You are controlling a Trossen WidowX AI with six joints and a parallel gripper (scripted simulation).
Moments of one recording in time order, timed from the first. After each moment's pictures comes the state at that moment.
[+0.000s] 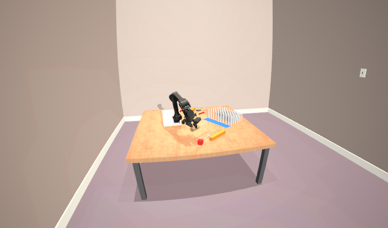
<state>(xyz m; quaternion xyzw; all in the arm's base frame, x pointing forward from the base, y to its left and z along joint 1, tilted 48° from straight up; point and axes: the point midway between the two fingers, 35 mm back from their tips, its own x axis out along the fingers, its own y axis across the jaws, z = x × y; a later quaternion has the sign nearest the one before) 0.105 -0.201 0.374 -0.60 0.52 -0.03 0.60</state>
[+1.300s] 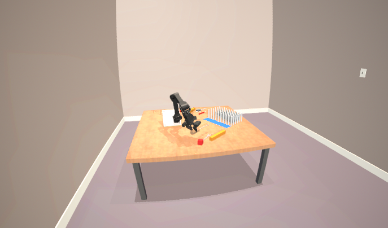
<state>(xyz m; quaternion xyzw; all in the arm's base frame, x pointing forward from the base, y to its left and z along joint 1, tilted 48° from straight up) 0.106 -0.223 0.355 -0.61 0.53 -0.03 0.60</state>
